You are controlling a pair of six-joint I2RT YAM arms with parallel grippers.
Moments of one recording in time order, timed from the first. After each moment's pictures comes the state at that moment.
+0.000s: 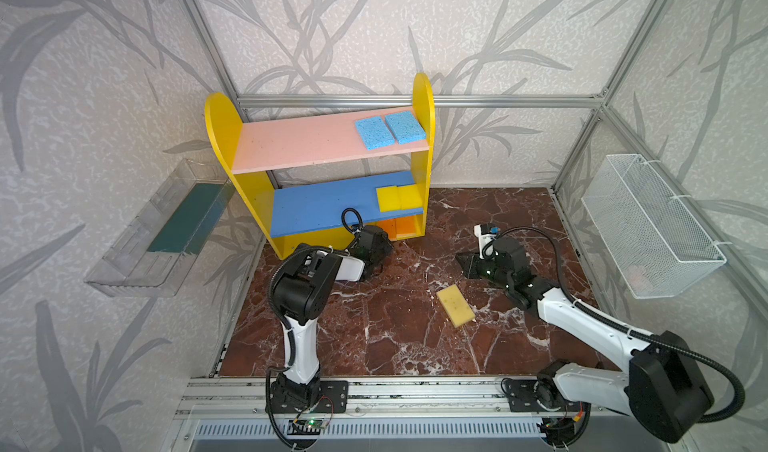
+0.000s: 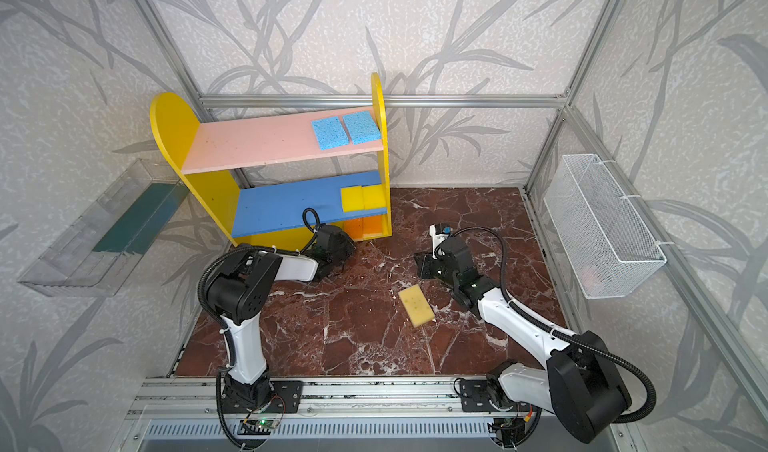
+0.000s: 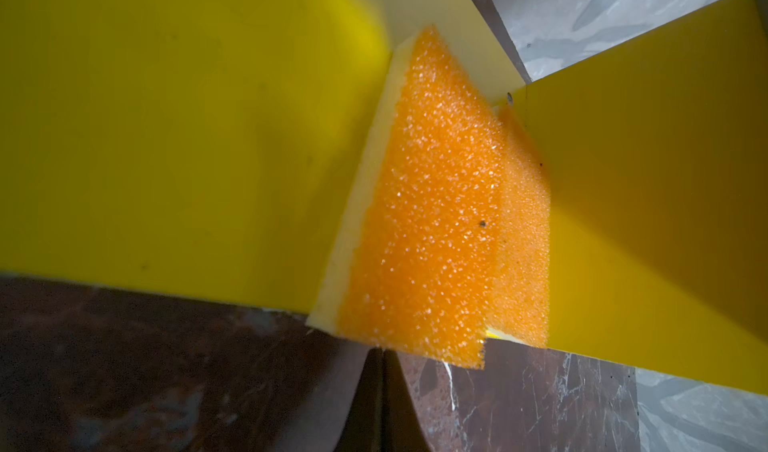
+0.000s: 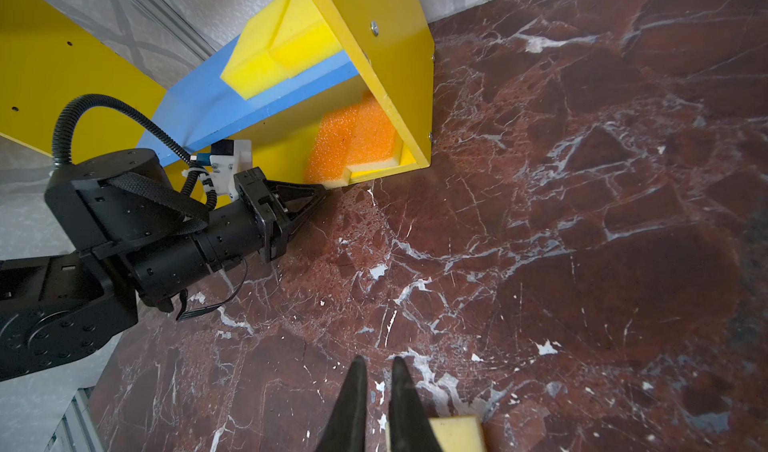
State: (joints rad) left arm -0.39 1.97 0.94 0.41 -0.06 -1.04; right arm 0.49 1.22 0.66 0.06 -0.17 0.53
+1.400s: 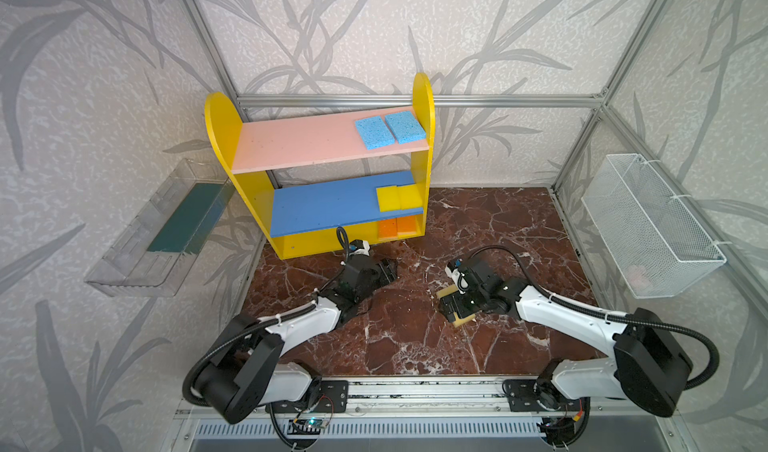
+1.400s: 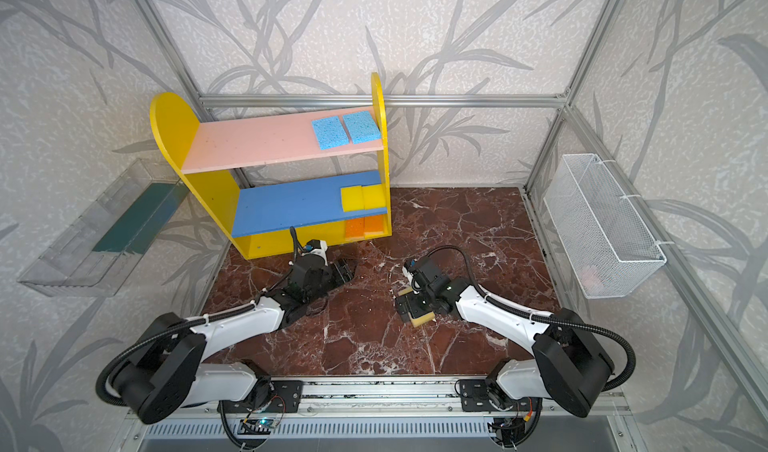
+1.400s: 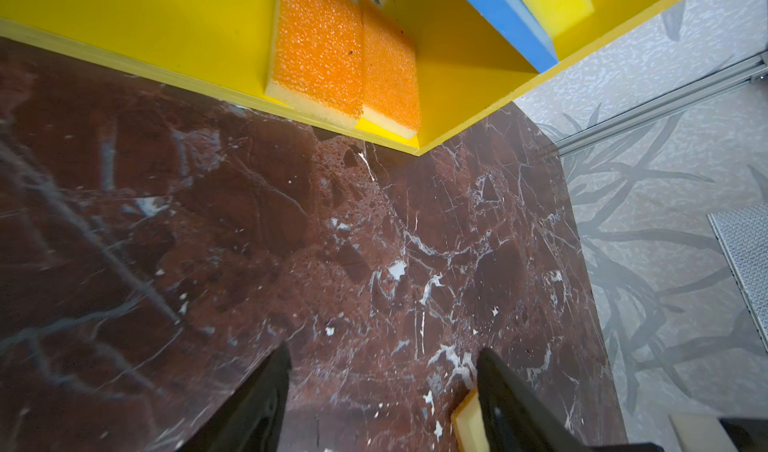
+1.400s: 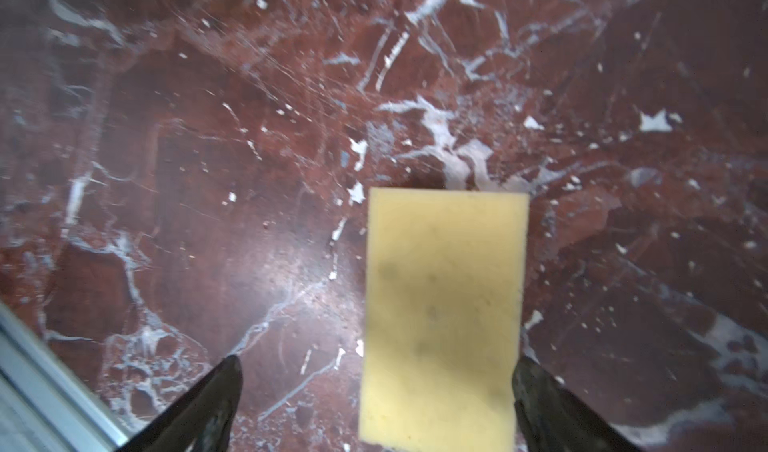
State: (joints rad) left arm -0.54 1.28 0.48 0.27 -0.05 -0.86; right arm 0.73 1.35 0.74 -0.47 -0.09 0.32
